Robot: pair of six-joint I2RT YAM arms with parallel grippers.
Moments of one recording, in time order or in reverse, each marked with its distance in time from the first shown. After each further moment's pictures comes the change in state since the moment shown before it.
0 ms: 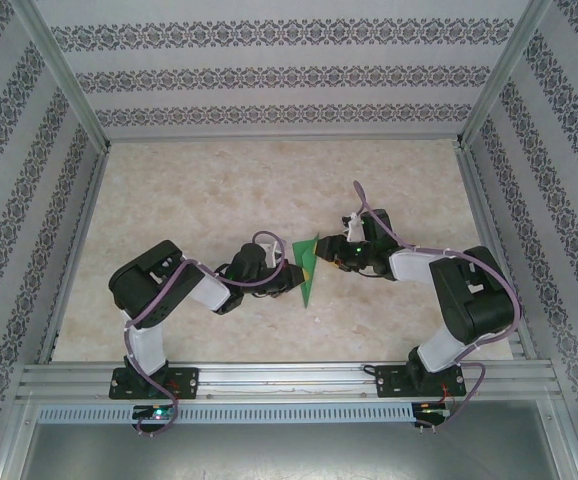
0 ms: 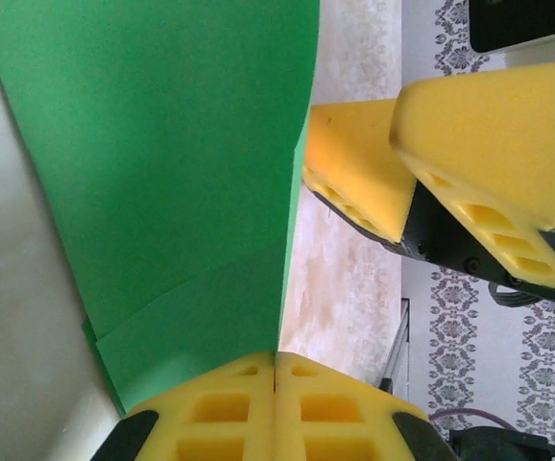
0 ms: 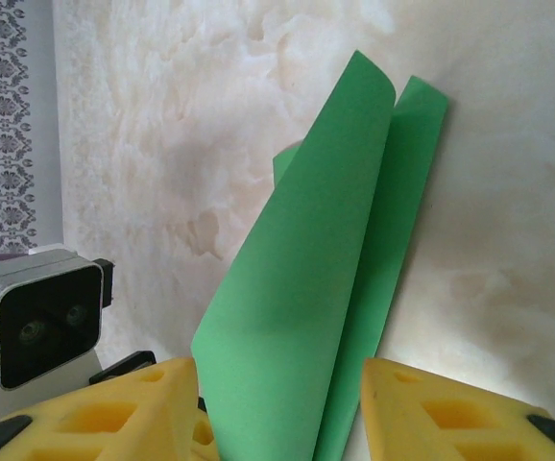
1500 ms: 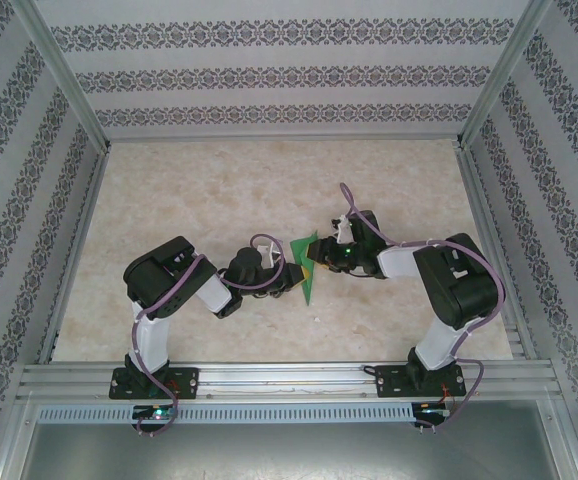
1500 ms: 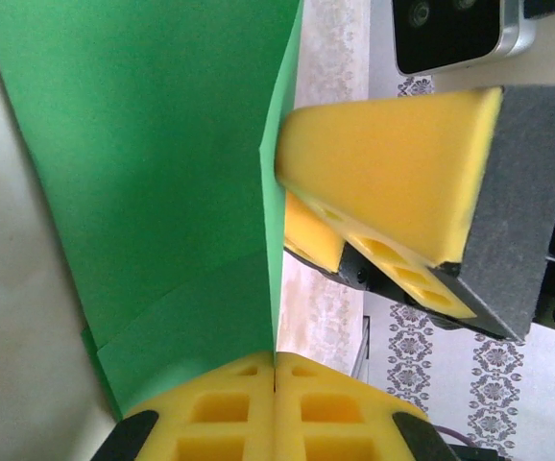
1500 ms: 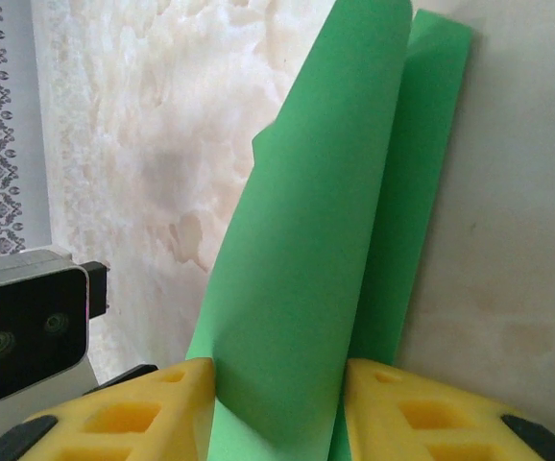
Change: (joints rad) left arm 0.010 0.096 -0.021 0.209 0.003 -0.106; right arm 0.063 0.114 0.040 0.064 0.019 0.035
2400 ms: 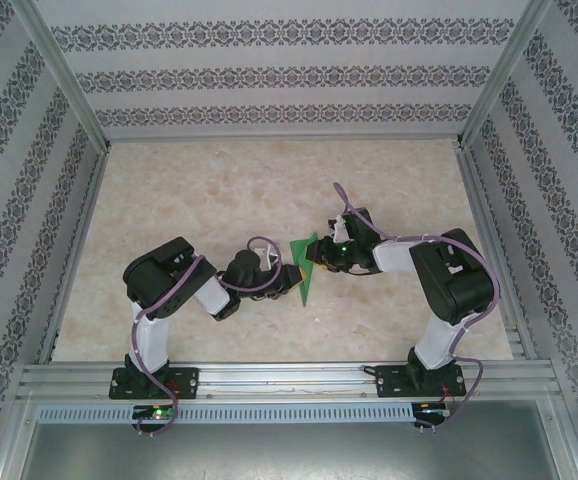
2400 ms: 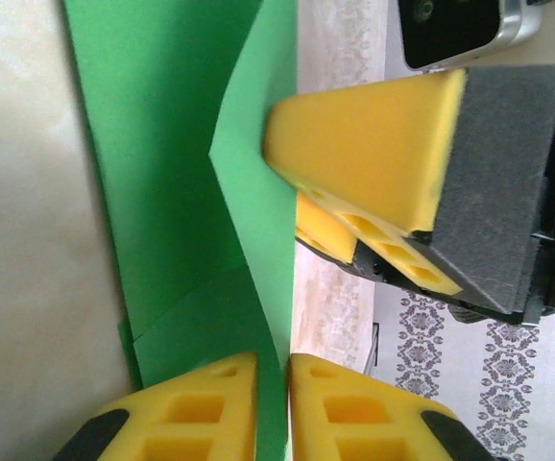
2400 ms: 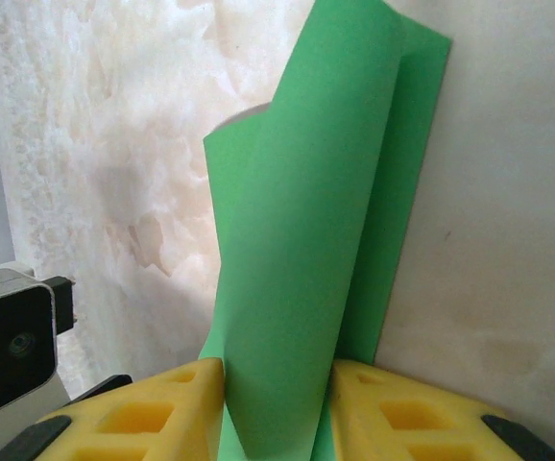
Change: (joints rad) left arm 0.000 -0.011 -0.029 -0.004 -0.027 -0.004; right arm 0.017 0.038 0.070 -0.131 0.036 -0.031
